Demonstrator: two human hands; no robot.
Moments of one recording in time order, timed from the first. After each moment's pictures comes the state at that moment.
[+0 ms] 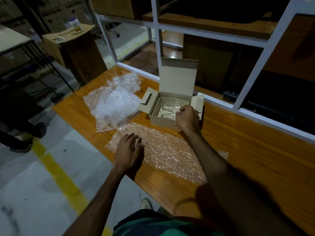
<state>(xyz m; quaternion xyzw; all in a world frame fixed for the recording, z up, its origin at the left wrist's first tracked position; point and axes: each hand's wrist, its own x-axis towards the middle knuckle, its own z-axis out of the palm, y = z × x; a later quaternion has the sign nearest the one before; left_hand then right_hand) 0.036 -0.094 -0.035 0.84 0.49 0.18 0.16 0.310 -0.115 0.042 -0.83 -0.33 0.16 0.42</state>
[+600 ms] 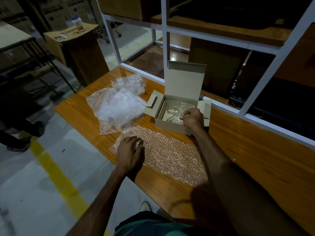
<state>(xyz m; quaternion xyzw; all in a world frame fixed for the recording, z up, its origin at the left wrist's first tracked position) 0.028 -0.080 -0.032 0.83 0.49 0.21 0.16 0.324 -0.087 0.039 -0.83 -0.29 0.24 0.41</state>
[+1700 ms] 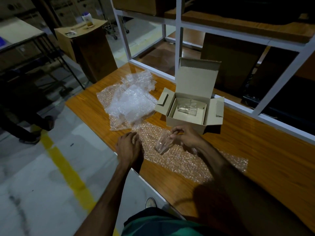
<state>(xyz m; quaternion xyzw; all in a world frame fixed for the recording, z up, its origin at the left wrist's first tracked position) -0.001 -0.057 -0.038 0.74 0.62 0.20 0.16 0.267 -0.132 0.033 -0.66 -0.46 0.48 0.35</state>
